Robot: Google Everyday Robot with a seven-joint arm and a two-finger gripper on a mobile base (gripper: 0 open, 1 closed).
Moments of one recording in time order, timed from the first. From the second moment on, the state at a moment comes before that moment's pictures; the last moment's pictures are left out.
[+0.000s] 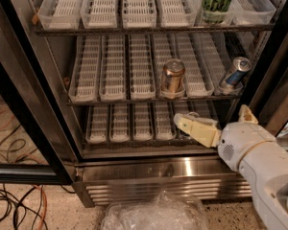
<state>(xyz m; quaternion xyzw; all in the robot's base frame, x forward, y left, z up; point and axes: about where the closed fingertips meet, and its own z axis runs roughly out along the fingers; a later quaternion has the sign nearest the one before) 0.471 -0.165 0.873 -0.07 0.77 0.12 0.62</state>
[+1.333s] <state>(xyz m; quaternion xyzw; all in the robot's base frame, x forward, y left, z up) 0.485 -0.105 0.866 -0.09 0.75 0.09 0.65</state>
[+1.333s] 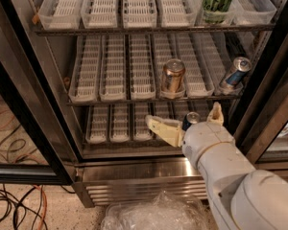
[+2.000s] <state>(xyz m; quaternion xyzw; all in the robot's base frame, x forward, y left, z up) 0.499 -0.099 0.841 -0.08 0.71 0.04 0.69</state>
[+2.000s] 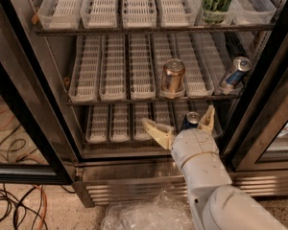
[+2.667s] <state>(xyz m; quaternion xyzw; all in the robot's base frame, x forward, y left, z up) 0.514 -0.094 0.846 -0.10 0.67 -0.01 0.74</state>
